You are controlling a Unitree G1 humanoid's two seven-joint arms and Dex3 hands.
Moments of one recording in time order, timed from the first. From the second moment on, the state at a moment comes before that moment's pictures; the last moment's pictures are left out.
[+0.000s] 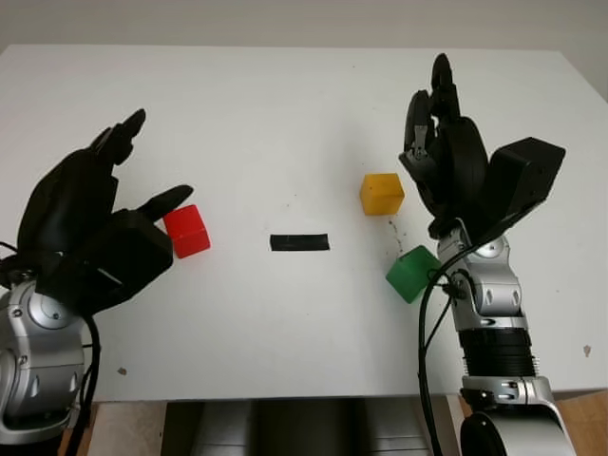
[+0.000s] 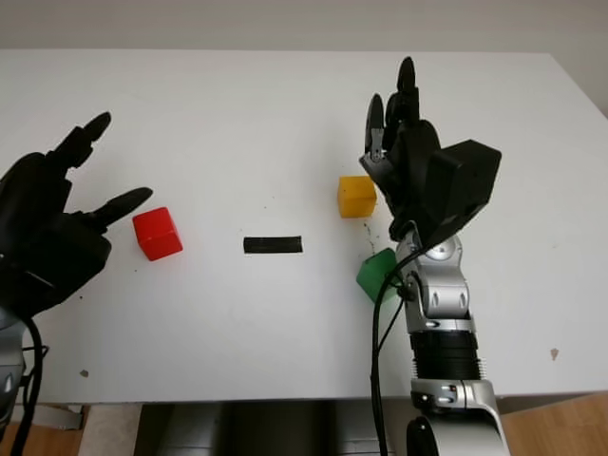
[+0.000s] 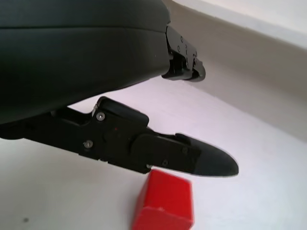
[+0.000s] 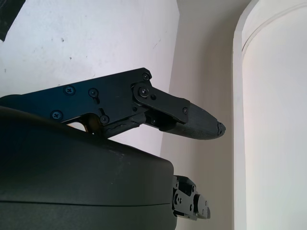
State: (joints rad) left arm -0.17 0.58 0.07 -0.51 0.70 0.58 -0.24; right arm -0.57 -0.13 -0.13 0.20 0.13 0.09 0.06
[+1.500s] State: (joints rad) left arm -0.22 0.63 -0.10 -0.31 1.04 0.42 -0.34; right arm -0.58 -0.12 -0.13 0.20 0.13 0.07 0.06
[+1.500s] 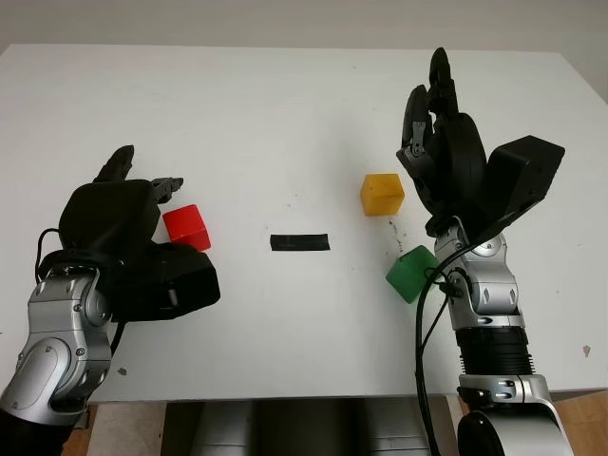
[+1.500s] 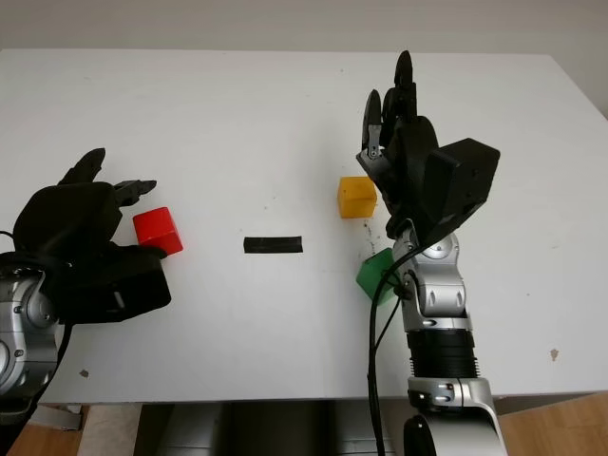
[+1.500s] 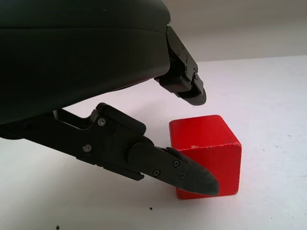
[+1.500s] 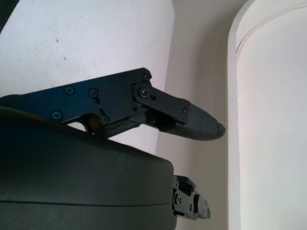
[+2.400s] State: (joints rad) left arm -0.22 0.55 -0.07 -0.29 0.93 0.38 -0.21; right arm -0.57 -0.12 -0.13 0.20 0.13 0.06 0.06
